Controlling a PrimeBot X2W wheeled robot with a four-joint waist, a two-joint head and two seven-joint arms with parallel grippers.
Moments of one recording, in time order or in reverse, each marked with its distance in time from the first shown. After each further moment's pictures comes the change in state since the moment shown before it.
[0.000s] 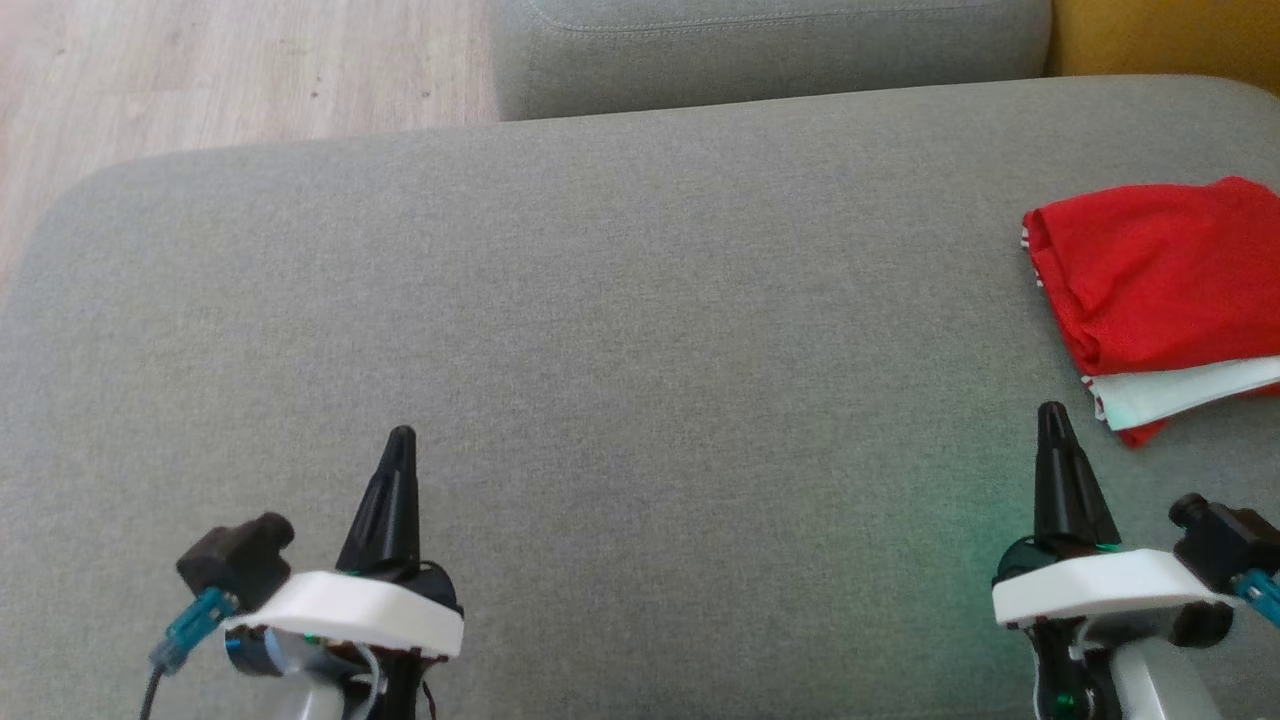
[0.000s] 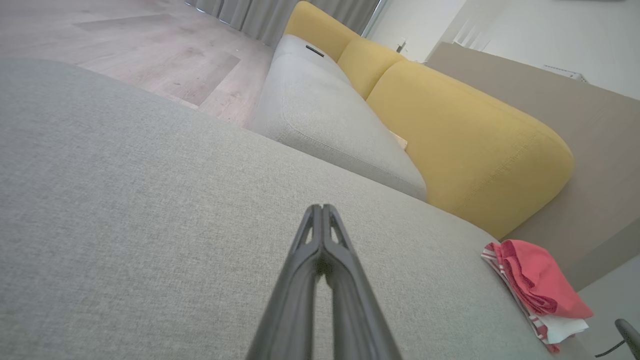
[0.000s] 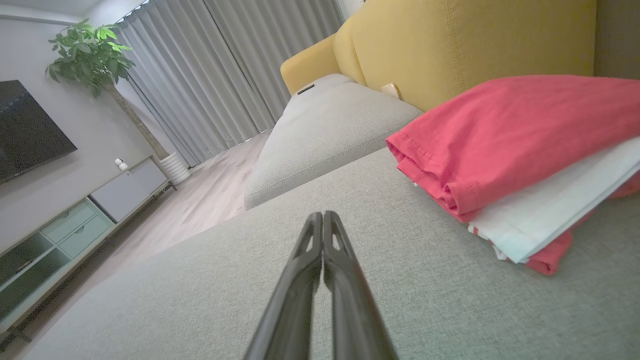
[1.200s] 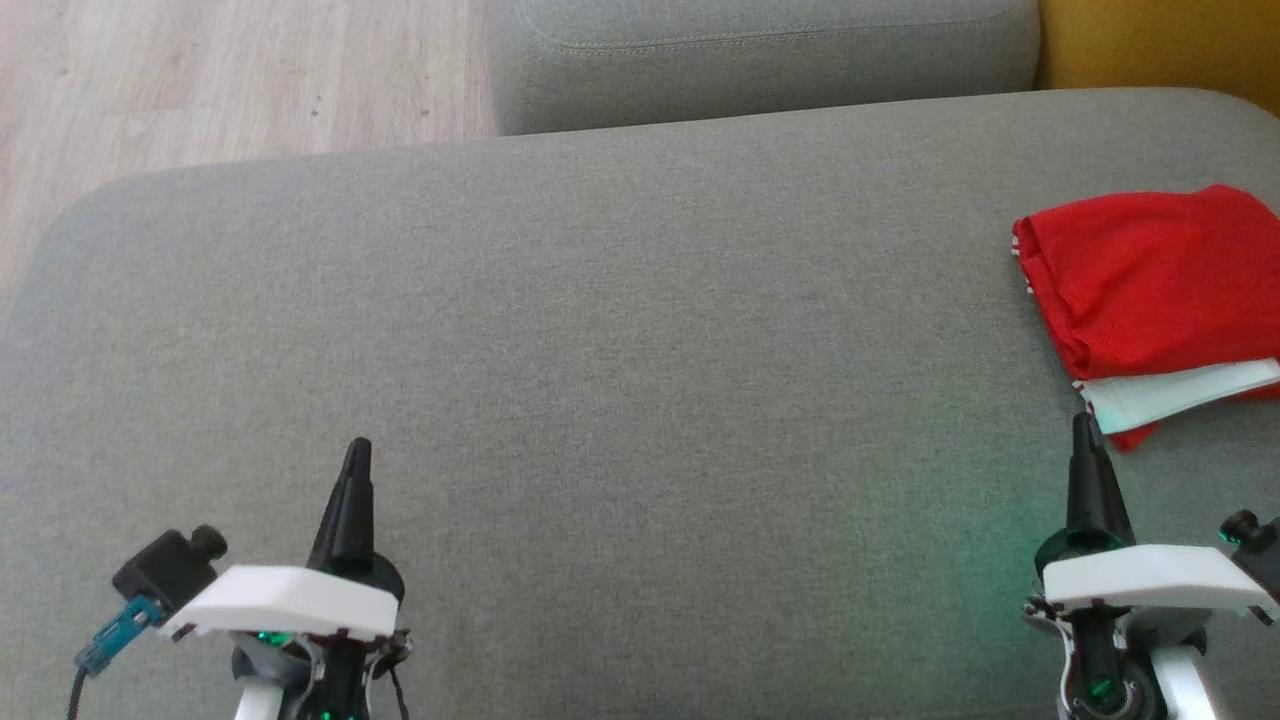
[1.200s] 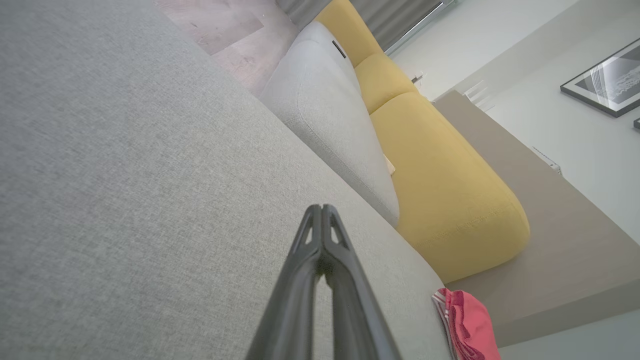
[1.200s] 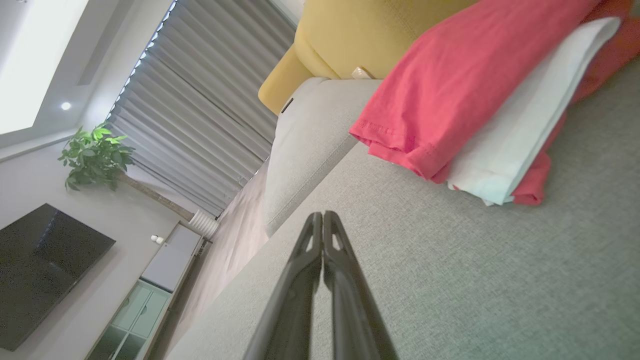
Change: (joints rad) left arm -0.012 0.011 0.073 0.043 -0.365 -0.035 0.089; right arm -0.002 -0.003 -0.032 0.003 0.393 0.000 0.086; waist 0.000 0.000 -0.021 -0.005
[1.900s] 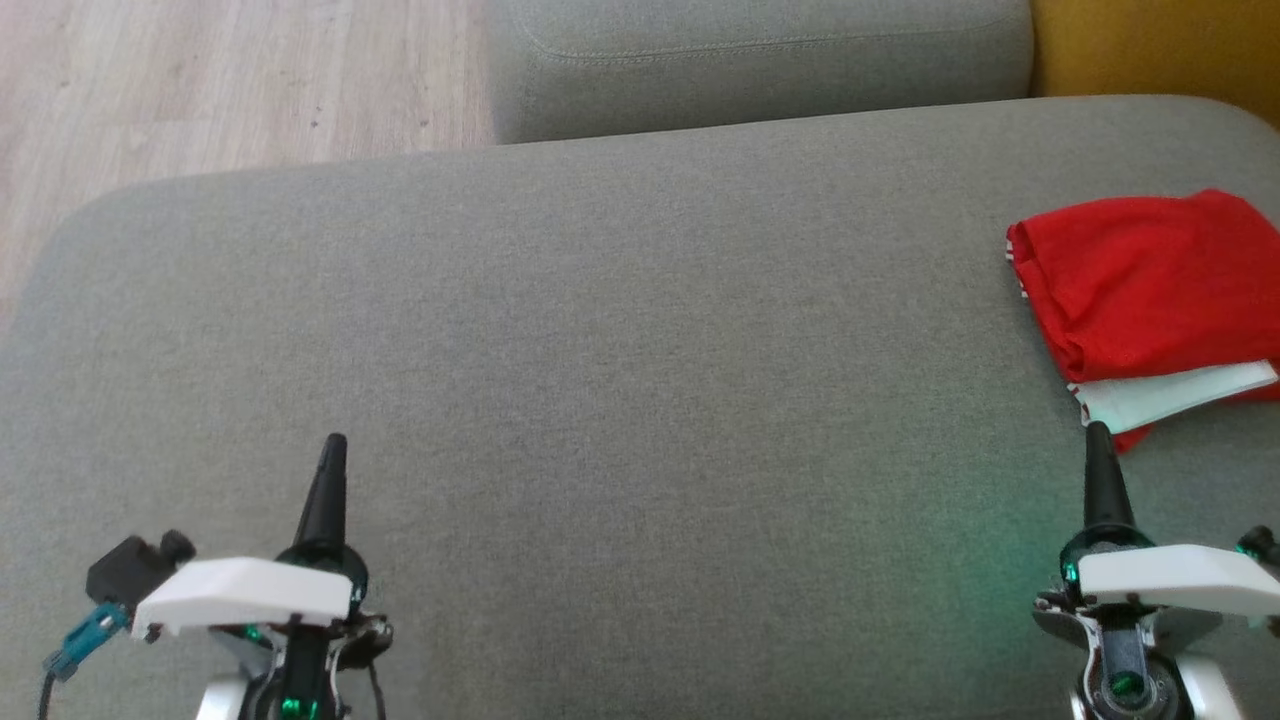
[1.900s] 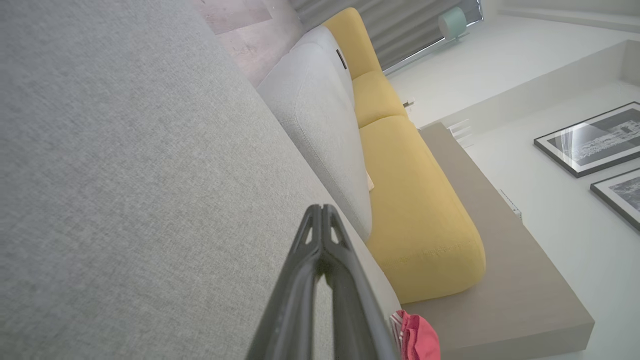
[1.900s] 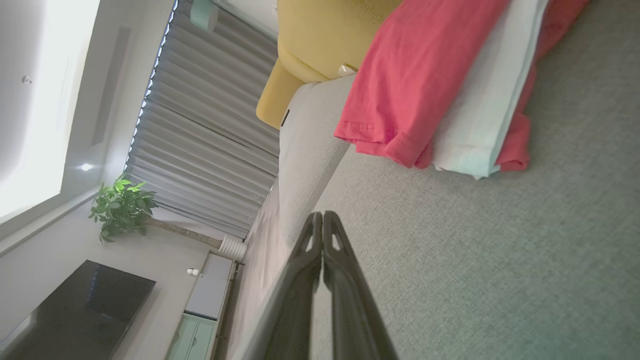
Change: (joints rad) left arm -0.020 0.001 0.051 0.024 -0.225 -0.018 0.060; right arm -0.001 -0.001 -0.026 0.006 0.242 0.000 0.060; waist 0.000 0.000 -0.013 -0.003
